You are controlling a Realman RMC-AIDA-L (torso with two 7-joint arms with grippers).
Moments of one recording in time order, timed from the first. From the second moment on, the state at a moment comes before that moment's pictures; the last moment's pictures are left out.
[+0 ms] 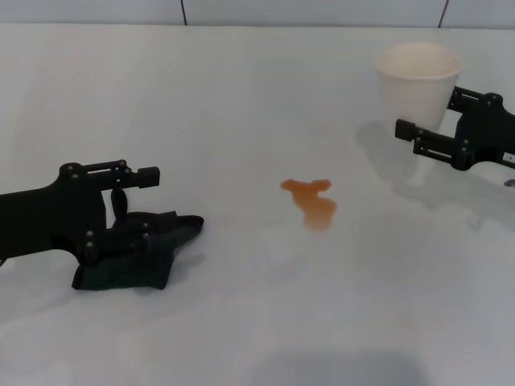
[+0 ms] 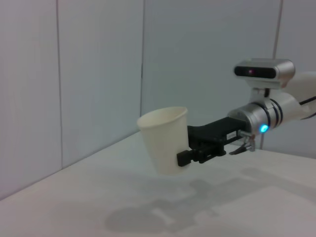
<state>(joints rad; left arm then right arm) -0.29 -2.08 0.84 0.98 1.81 1.76 -1.33 0.43 2.01 -0.89 -0.57 -1.52 -1.38 1.06</state>
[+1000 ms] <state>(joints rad) -0.28 -2.08 0.85 0.91 1.91 1.71 -1.29 0.45 2.01 -0.86 -0.33 -1.51 -1.27 0.80</state>
